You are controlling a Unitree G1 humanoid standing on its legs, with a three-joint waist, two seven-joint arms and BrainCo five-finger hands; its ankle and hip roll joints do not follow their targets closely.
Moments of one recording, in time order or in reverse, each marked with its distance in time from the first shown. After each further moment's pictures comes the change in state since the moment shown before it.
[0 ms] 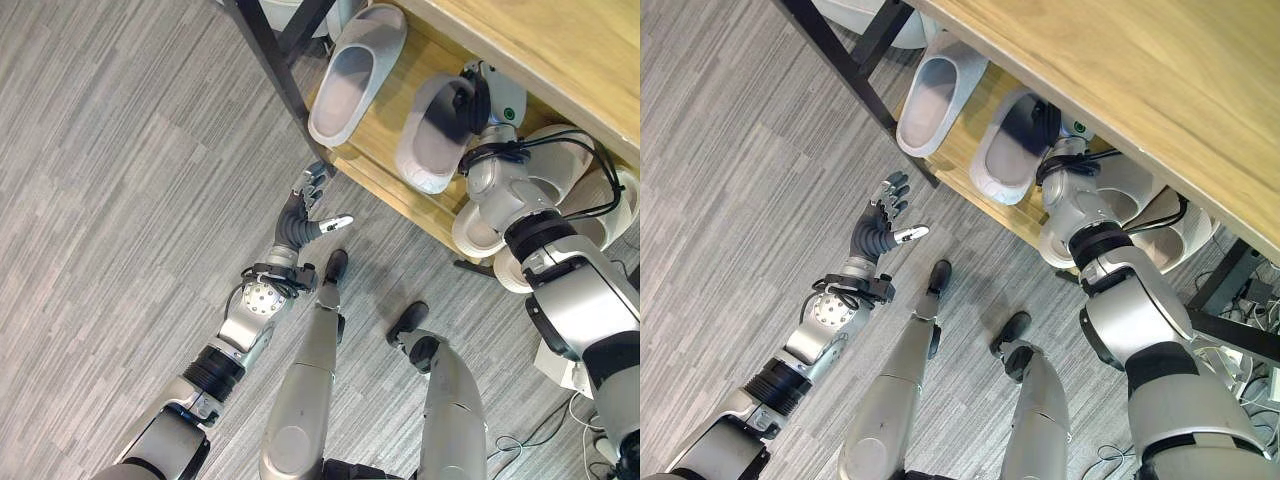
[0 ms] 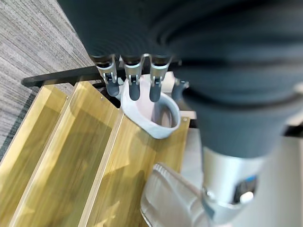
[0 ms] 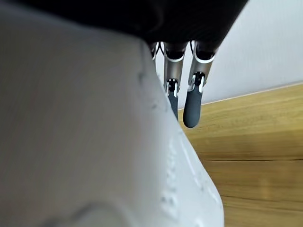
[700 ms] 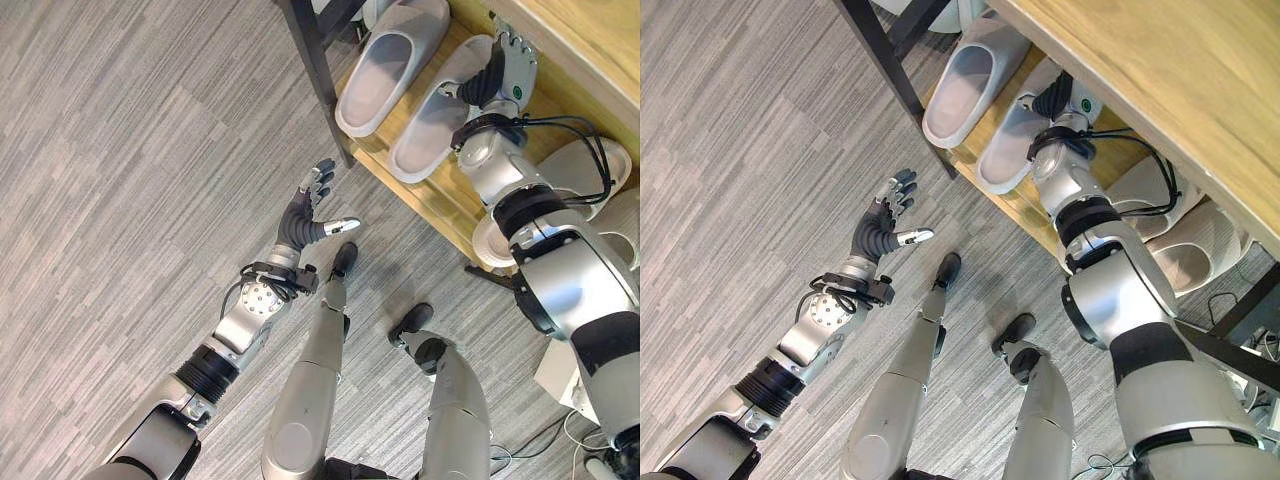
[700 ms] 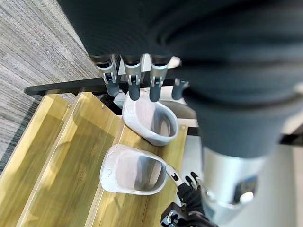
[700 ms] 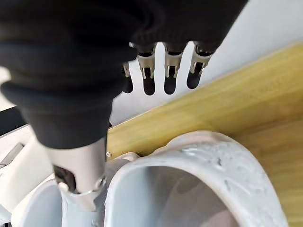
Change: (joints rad) left arm 0.000 0.030 -0.030 -0.025 0.000 0.005 -0.006; right arm -0.081 0.076 -0.058 0.052 0.219 0.012 -0.039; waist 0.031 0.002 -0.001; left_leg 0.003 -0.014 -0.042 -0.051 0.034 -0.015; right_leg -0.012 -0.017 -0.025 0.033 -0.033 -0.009
